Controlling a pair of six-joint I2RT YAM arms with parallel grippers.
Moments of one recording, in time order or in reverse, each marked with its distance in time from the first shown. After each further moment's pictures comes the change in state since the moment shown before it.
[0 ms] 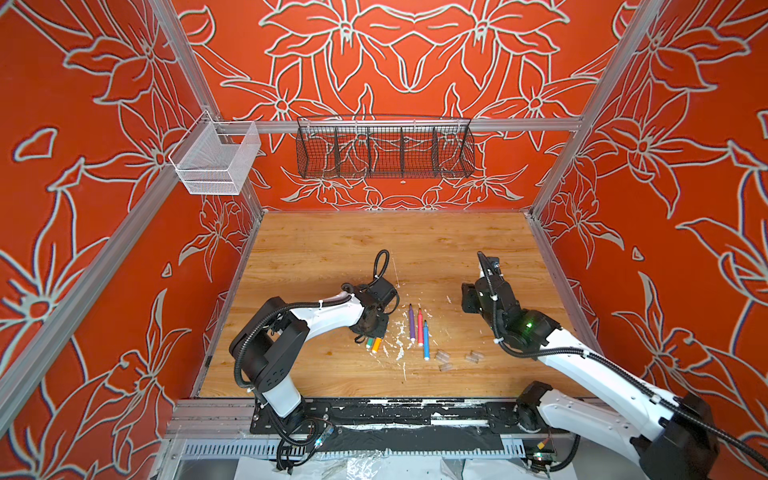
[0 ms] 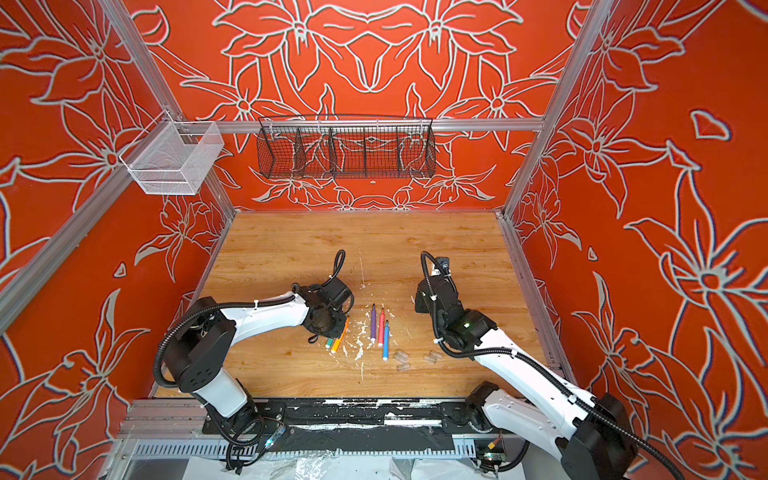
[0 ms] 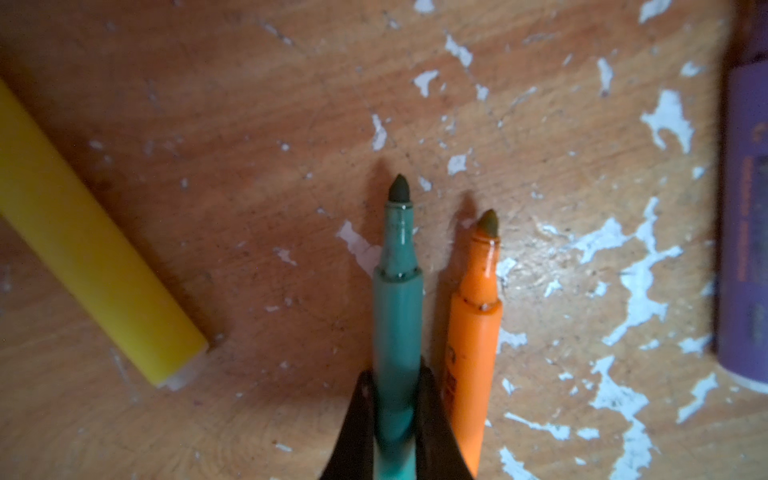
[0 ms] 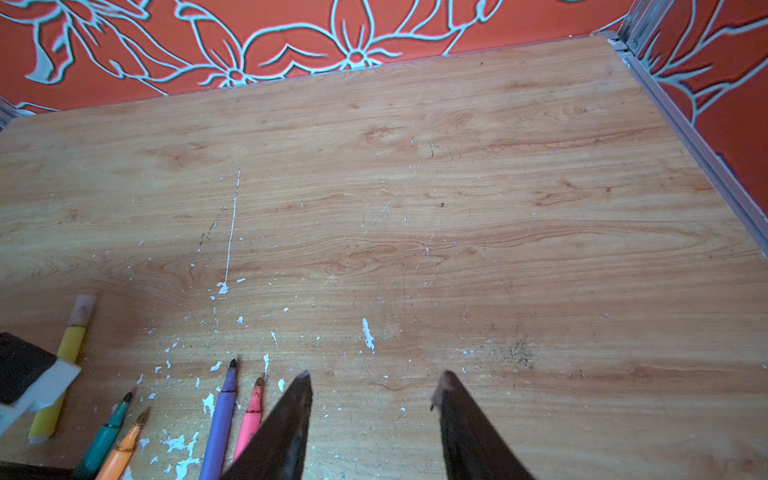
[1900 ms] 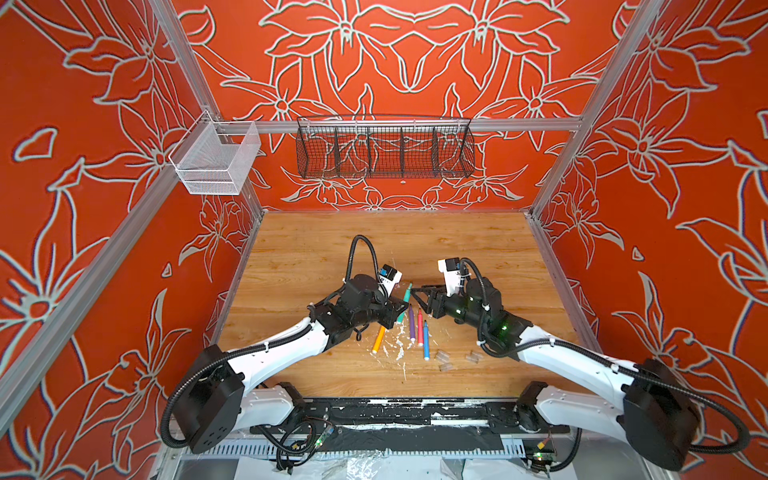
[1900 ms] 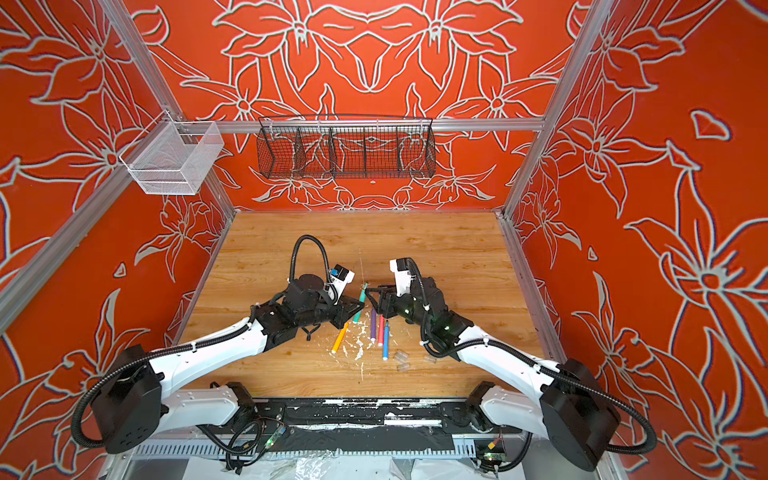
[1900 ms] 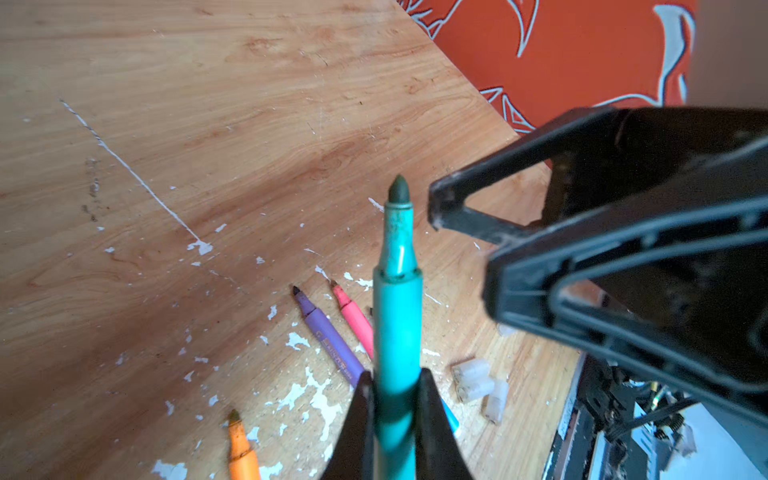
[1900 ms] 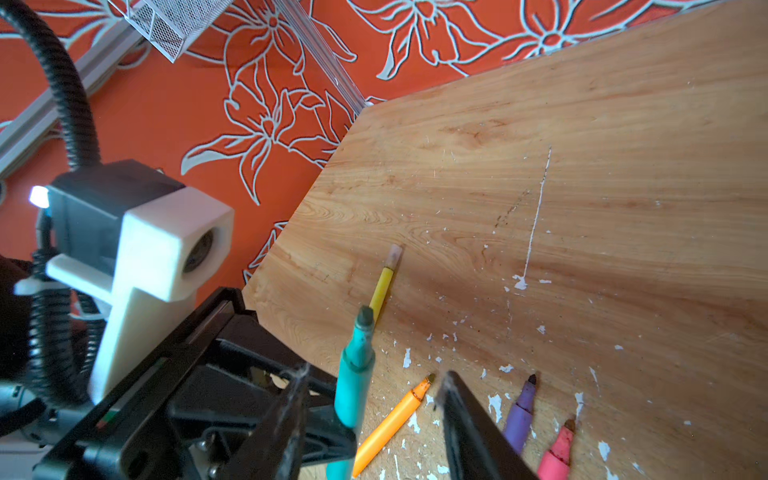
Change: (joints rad) left arm -0.020 -0.405 -0.231 0.648 0.314 0.147; right arm 0.086 0.171 -0.116 0.640 -0.651 0.097
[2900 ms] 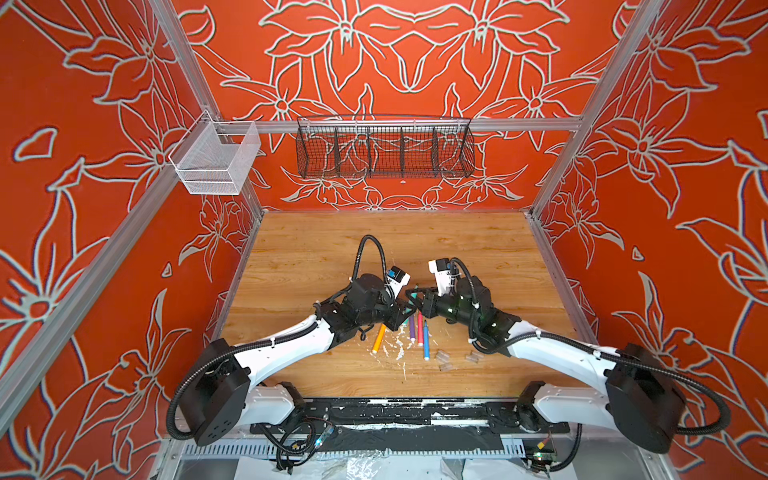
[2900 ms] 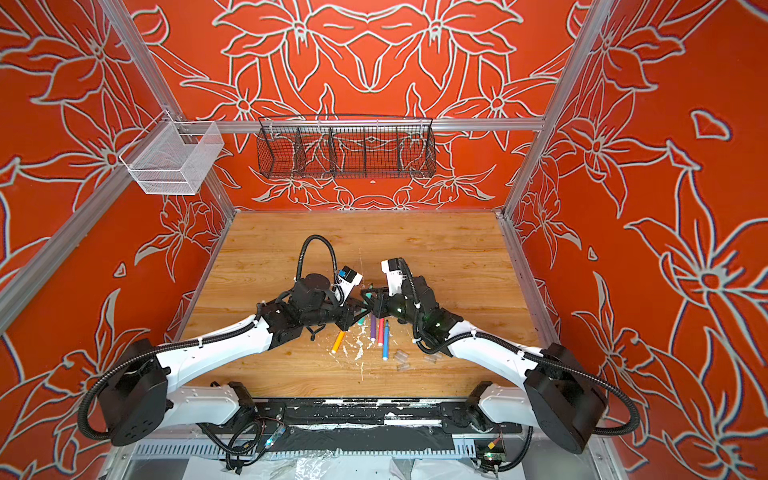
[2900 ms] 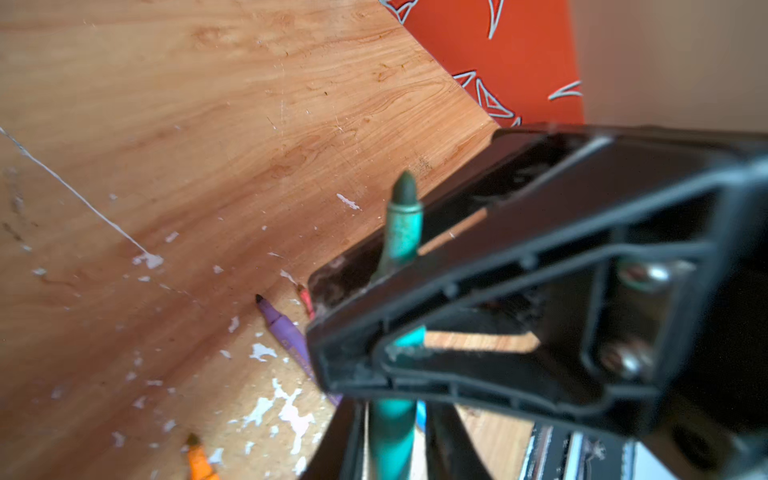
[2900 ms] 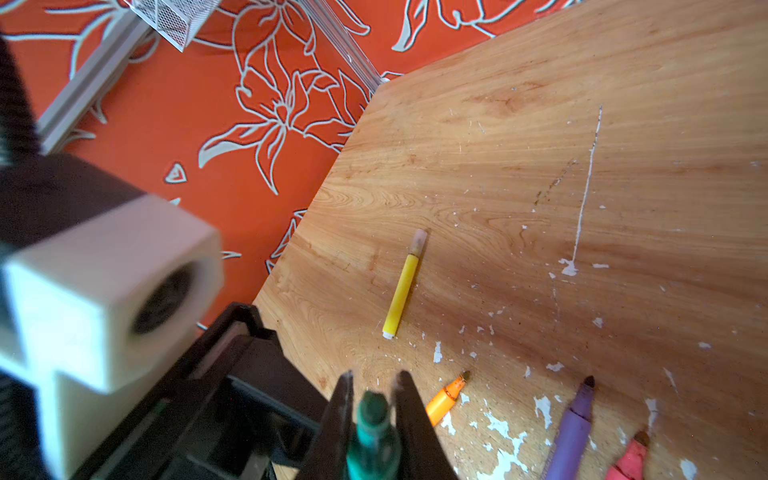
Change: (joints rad) left arm -0.026 0.043 0.035 0.001 0.038 0.011; right arm 0.027 0.087 0.019 0.084 -0.042 0.088
